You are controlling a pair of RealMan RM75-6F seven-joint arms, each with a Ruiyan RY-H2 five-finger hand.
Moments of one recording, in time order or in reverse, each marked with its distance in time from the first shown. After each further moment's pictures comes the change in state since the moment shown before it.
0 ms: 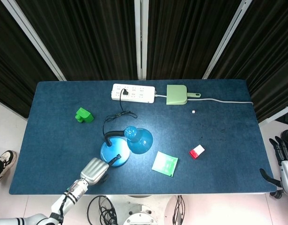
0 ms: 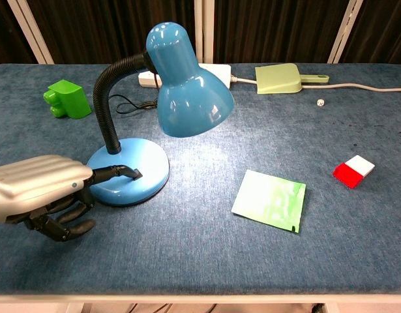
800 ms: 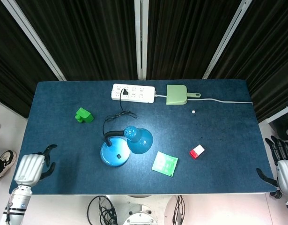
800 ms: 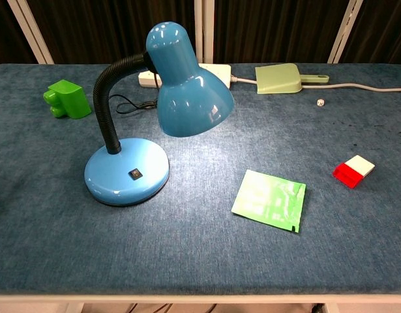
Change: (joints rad) left arm 0.282 0.332 0.038 -0.060 0.079 0.491 -0.245; right arm 0.007 -0.008 -0.002 -0.014 -0.023 0.001 -0.018
